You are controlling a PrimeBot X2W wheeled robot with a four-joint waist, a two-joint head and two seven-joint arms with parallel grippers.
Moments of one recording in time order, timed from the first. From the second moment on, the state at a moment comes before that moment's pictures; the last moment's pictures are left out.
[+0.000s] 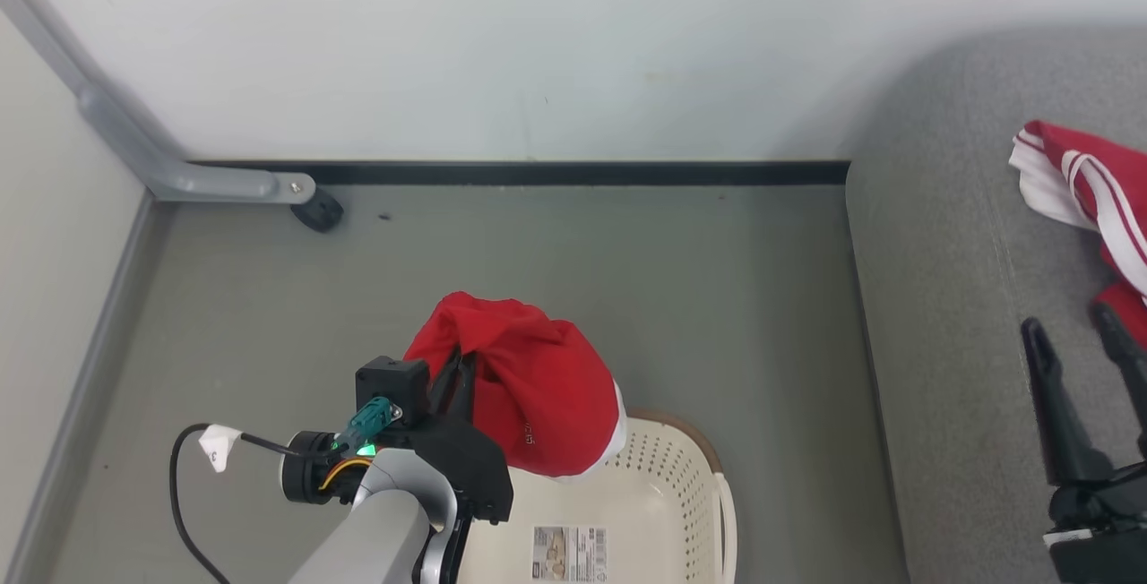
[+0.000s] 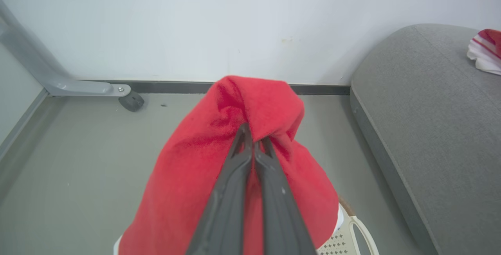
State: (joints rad) left arm -0.62 0.04 -0.65 0.83 -0.71 0.12 -0.25; right arm -0.06 -0.49 0.12 -0.09 0.56 0.12 -0.26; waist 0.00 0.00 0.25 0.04
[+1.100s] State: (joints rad) left arm -0.46 0.04 -0.64 0.14 -0.41 0.12 -0.21; right arm -0.03 -0.38 0.46 -0.11 0.49 0.12 -0.22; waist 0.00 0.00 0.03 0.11
